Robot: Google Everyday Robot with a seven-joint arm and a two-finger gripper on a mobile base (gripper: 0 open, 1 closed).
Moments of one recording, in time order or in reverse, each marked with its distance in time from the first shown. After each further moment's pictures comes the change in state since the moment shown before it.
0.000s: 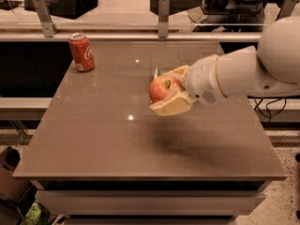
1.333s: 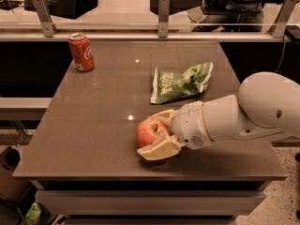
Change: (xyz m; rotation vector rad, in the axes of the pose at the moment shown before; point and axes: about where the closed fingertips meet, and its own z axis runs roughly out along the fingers) arm 0.044 0.087 0.045 -0.201 -0.058 0.078
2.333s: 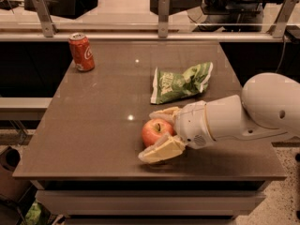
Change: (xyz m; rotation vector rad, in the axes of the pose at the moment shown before) arm 0.005 -0.003 -0.002 0.005 -0.004 0.012
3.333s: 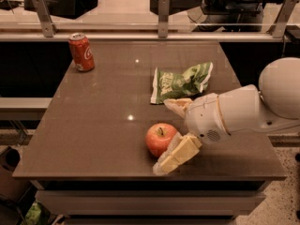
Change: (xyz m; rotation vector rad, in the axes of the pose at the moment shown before) arm -0.012 0.007 -0.034 -0.016 0.027 -0.021
